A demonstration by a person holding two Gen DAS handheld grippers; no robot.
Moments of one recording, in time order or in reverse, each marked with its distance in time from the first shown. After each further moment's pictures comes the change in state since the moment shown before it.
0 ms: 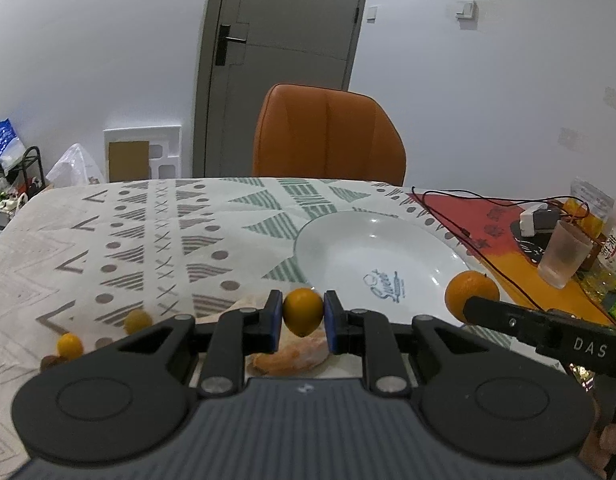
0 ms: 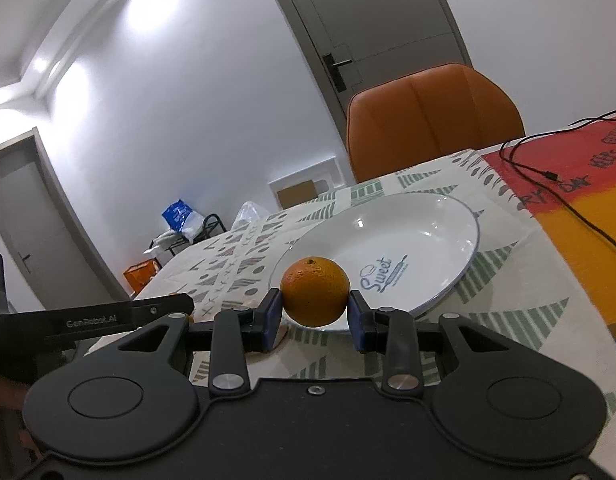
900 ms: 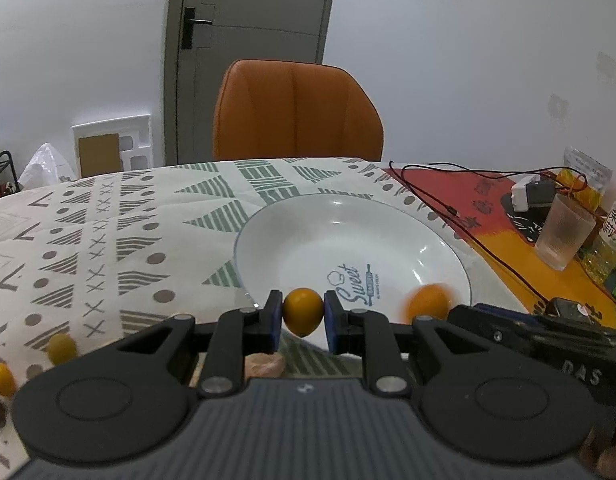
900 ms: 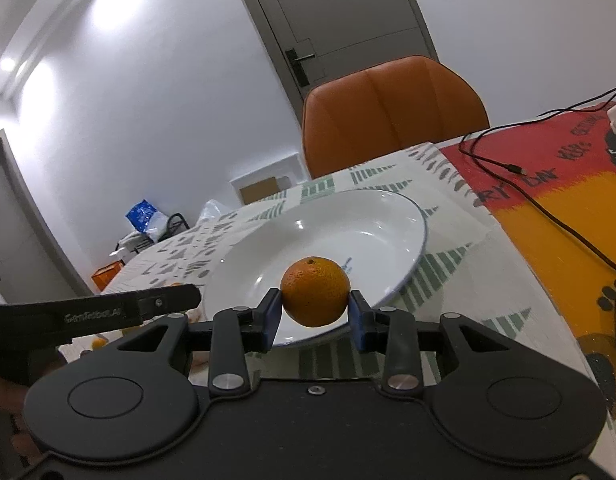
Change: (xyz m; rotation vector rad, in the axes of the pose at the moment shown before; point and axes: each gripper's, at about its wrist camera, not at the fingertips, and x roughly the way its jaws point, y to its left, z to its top) left arm 0.058 -0.034 0.006 0.060 0.064 -0.047; right arm 0.018 -0.026 0.000 0.020 0.020 -0.106
